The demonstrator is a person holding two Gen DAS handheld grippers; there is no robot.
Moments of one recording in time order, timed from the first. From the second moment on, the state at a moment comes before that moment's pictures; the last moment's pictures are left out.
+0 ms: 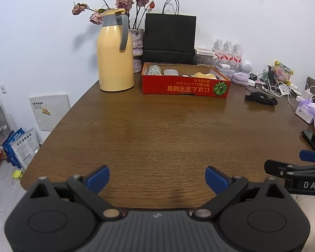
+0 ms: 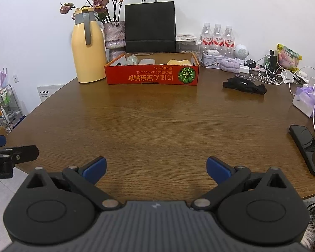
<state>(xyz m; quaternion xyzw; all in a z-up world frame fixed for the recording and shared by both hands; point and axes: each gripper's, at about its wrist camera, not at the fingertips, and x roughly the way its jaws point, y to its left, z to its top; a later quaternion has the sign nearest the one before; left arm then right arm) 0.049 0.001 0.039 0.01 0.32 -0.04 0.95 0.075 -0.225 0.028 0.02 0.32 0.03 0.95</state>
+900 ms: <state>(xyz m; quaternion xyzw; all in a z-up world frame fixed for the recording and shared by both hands) 0.049 -0.003 0.037 0.01 0.32 -0.04 0.95 0.072 -0.225 0.028 0.01 0.31 0.03 0.95</state>
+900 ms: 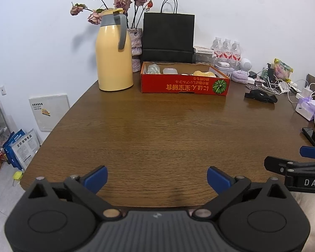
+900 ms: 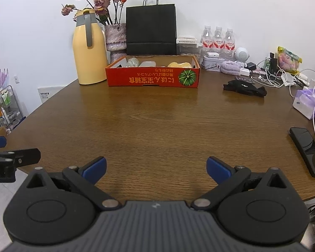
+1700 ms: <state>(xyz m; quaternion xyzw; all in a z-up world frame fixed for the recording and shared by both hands) 0.048 -0.007 0.035 0.02 0.32 -0.04 0.95 0.071 -0.222 0.028 0.01 0.30 0.03 0.95</state>
